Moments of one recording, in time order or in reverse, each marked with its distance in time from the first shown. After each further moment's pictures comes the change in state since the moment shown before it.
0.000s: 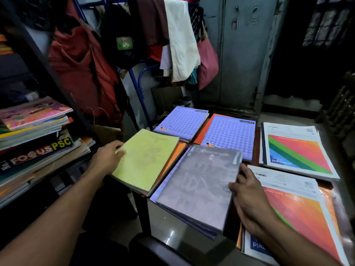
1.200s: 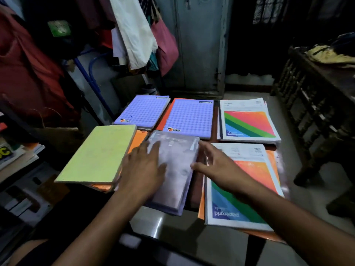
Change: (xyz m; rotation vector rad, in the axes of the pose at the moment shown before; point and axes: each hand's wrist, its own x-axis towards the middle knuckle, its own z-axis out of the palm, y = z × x) left_hand -0.151 0.171 0.062 0.270 -0.080 0.502; right_hand -0.027 -0.046 -0.043 -0.683 -0.178 -0.013
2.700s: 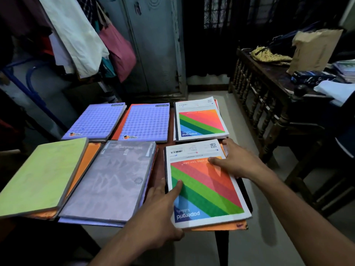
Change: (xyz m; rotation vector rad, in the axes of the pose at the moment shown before) left_hand -0.049 0.102 0.037 -0.245 -0.486 0.361; right_hand -0.025 0.070 -0.136 -0.634 0.330 0.308
